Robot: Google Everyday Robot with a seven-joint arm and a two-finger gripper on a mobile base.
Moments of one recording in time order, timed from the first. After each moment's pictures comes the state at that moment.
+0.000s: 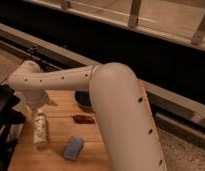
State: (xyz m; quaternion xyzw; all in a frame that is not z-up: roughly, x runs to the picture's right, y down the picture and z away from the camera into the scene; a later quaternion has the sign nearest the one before) arm -0.303 0.123 0.743 -0.33 0.12 0.40 0.85
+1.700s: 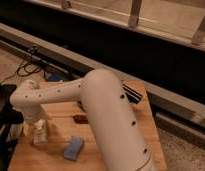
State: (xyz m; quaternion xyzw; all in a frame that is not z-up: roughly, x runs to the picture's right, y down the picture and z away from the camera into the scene) arm -0.345 0.203 0.788 -0.38 0.09 0.36 0.85
